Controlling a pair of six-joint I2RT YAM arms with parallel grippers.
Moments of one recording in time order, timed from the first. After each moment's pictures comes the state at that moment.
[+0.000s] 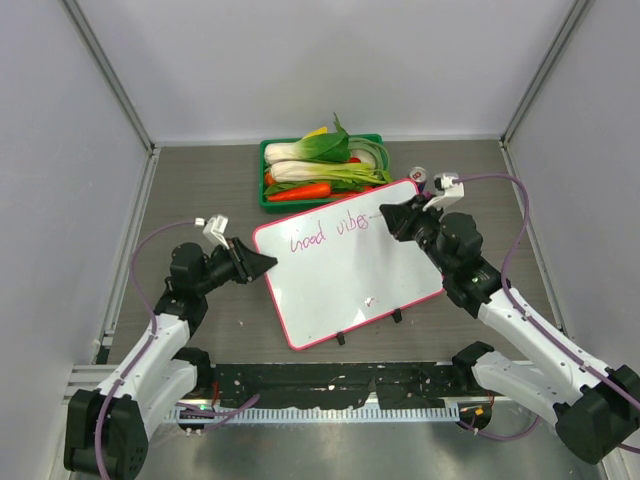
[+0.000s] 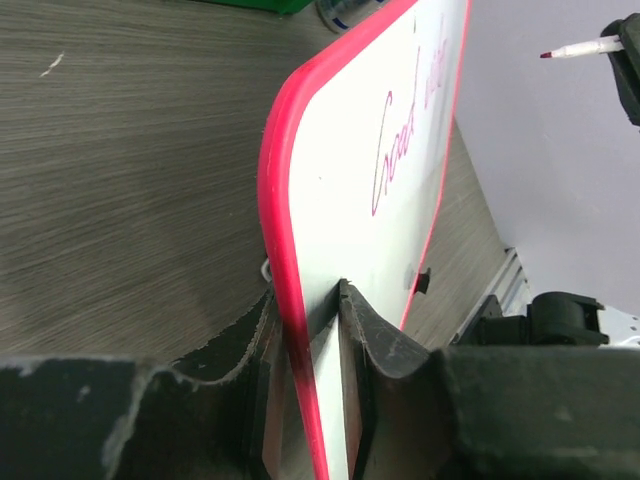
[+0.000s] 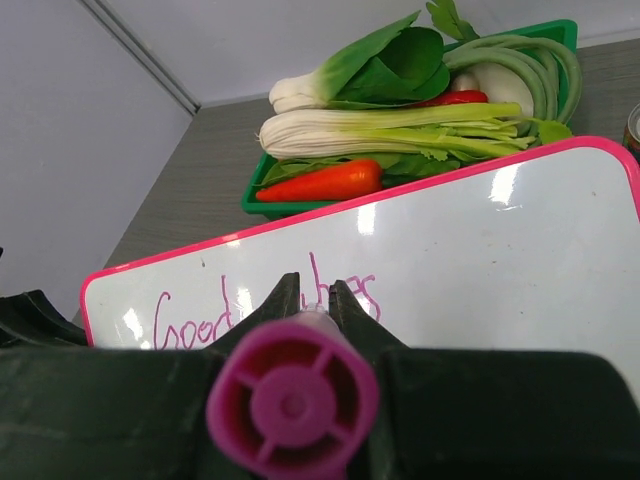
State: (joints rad) left arm -0.18 0.83 0.33 0.26 0.62 -0.67; right arm 0.53 0.91 0.69 0.16 0.08 0.49
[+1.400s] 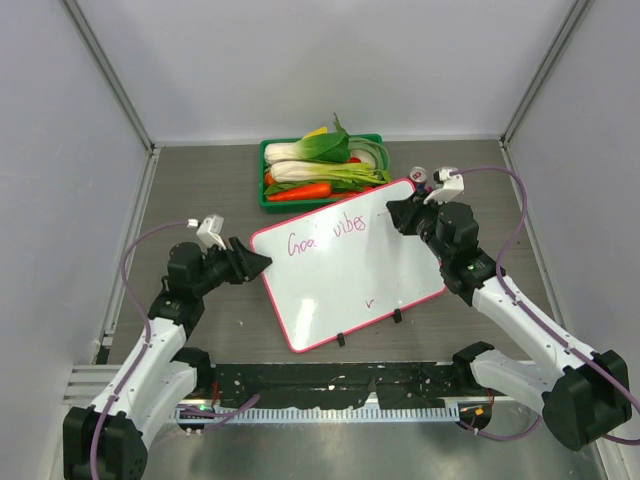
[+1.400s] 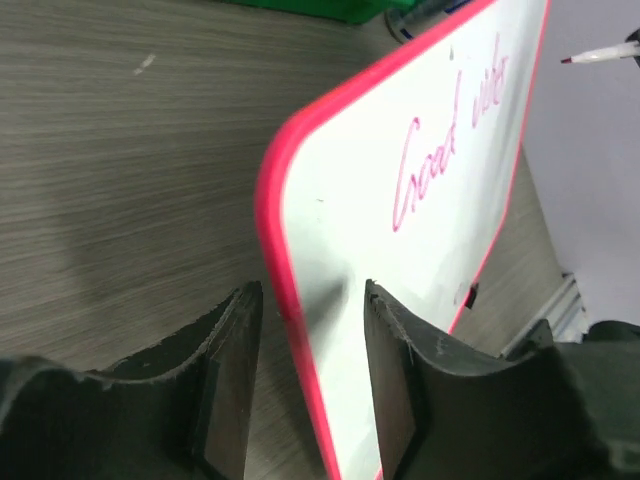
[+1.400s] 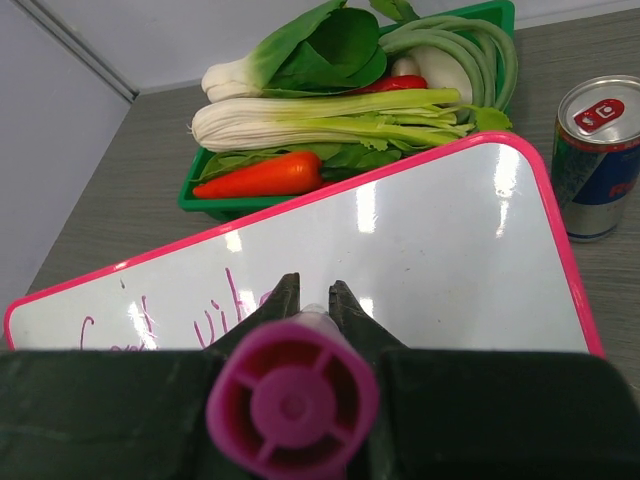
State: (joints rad) left arm -0.19 0.78 0.39 0.04 0.50 -0.59; right arm 0.42 1.01 0.70 0.16 0.05 0.44
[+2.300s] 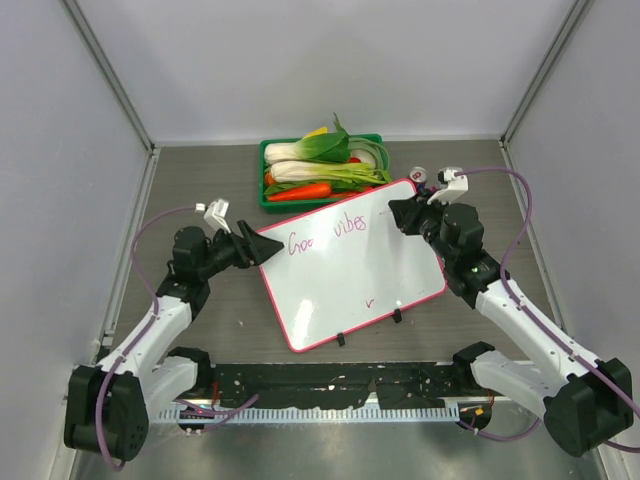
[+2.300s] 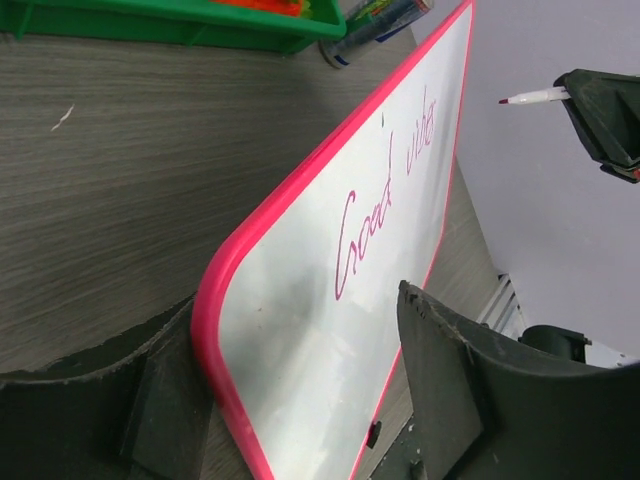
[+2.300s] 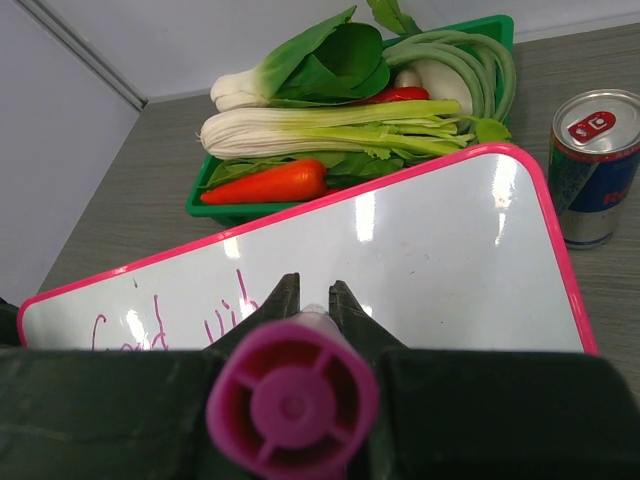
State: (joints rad) left arm -0.19 0.96 0.45 0.24 0.57 -0.68; right arm 0.42 0.97 0.70 0.15 0.04 0.44
